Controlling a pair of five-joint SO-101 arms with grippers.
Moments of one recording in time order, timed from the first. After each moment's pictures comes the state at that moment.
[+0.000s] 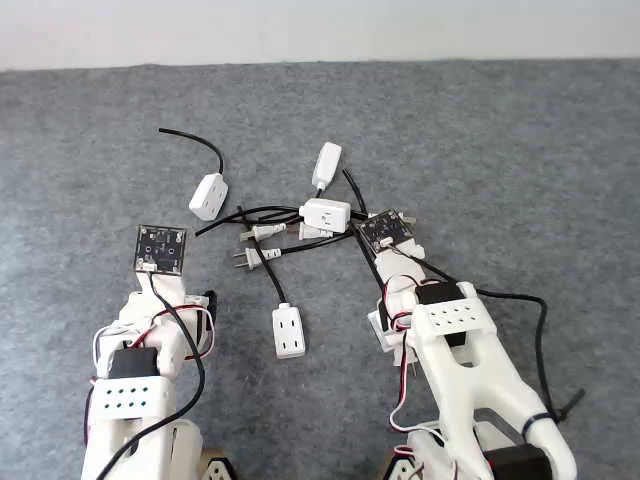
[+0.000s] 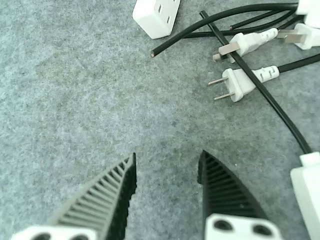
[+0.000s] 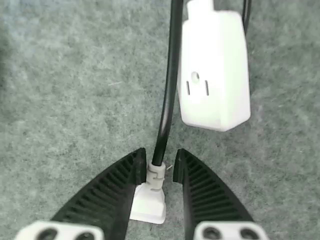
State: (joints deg) left arm -9.0 -56.7 82.1 40.9 -3.5; right arm -12.7 -25.0 59.3 51.6 13.5
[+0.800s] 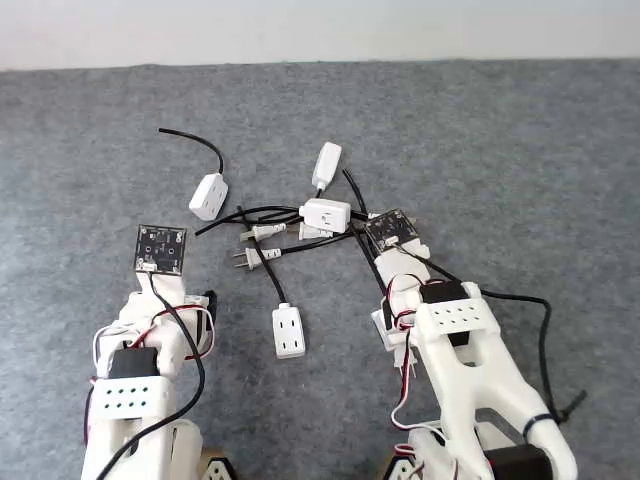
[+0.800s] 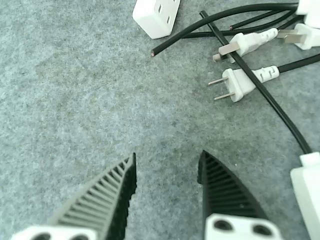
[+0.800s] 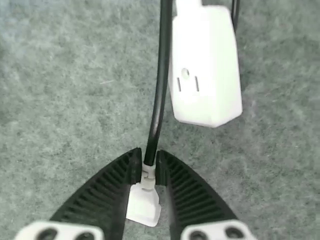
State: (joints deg) left arm -9.0 -56.7 82.1 40.9 -3.5; right arm -11.3 -25.0 59.3 52.4 13.4
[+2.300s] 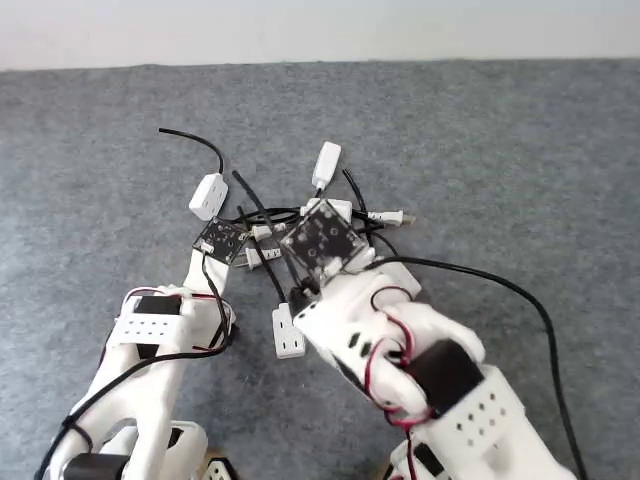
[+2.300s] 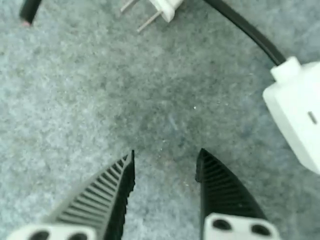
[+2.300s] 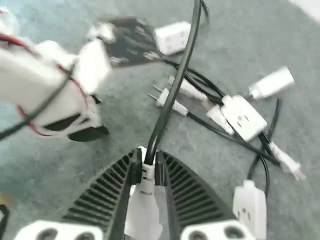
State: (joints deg) left arm -2.1 -25.6 66.9 47.5 -18.7; right arm -42.9 -58.4 42.0 65.1 6.5
